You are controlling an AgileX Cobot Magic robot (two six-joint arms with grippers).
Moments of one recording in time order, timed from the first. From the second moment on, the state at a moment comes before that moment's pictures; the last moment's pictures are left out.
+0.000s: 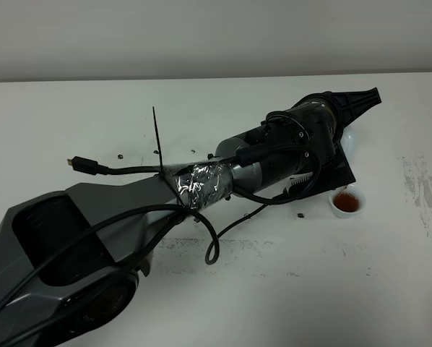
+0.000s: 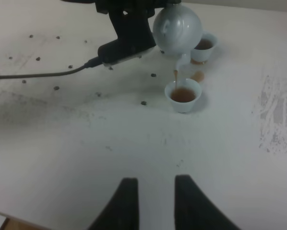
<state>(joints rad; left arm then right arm) -0.91 2.43 -2.08 0.86 0.49 1.51 0.01 -0.01 -0.52 0.26 1.11 -0.17</state>
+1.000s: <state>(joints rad) -0.91 2.39 -2.08 0.66 0.57 1.09 0.01 -0.01 -0.52 0.26 1.11 -0.17</state>
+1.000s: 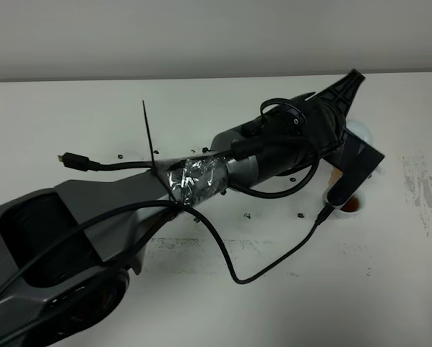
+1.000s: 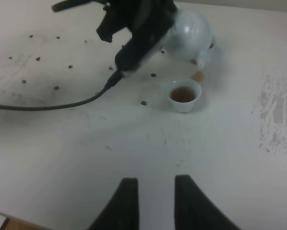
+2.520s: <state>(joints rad) -0.83 2.43 -2.08 0.14 1.06 0.24 0.01 -0.01 -0.52 0.26 1.11 -0.17</state>
